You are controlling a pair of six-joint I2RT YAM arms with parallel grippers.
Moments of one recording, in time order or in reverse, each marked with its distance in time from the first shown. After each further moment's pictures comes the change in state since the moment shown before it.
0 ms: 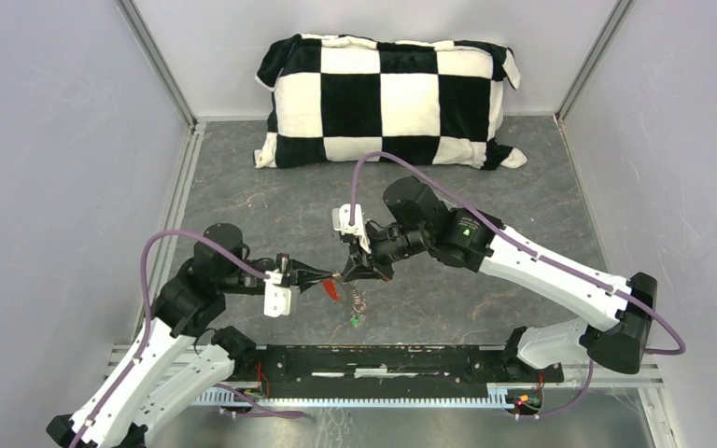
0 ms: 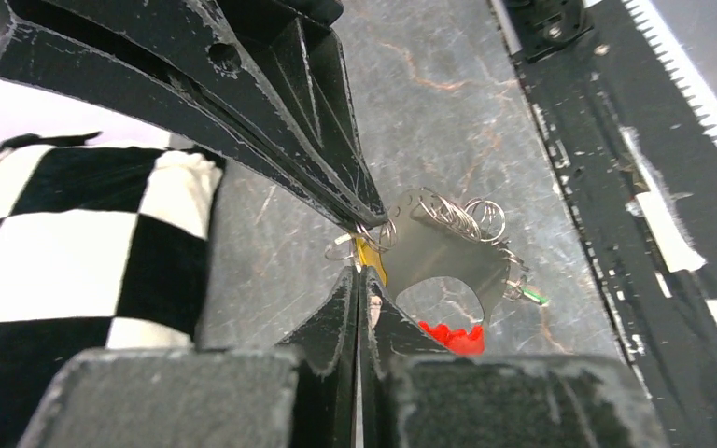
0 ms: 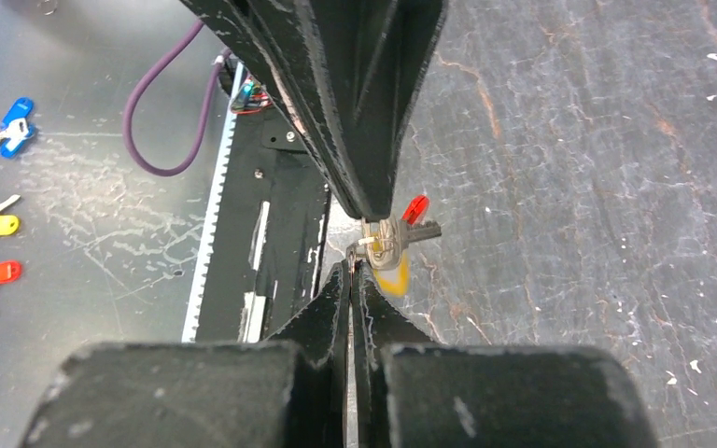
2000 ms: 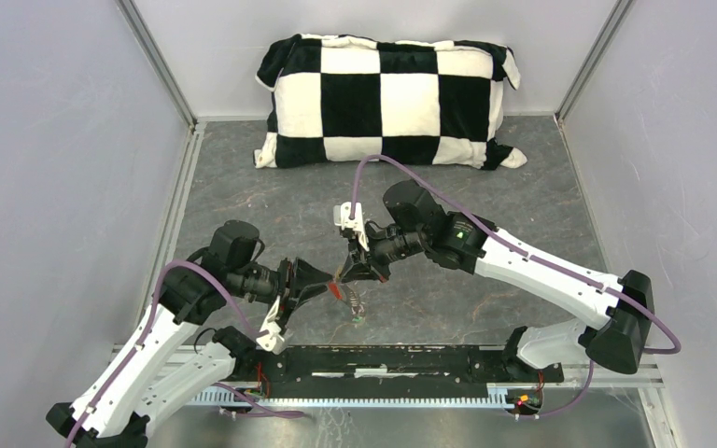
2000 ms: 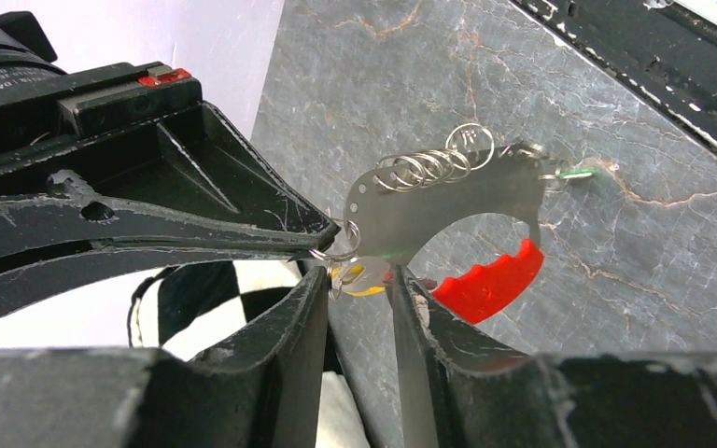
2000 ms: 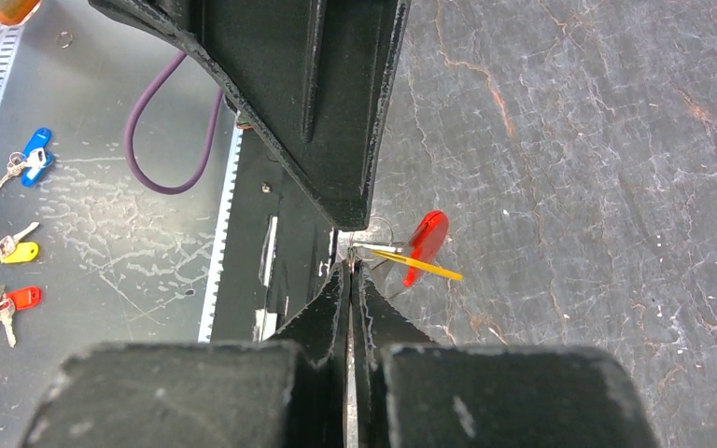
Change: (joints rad) left arm 0.000 0.083 0.073 -0.373 0.006 0.902; right arm -0.021 -0.002 -0.098 0.137 -0.016 0.098
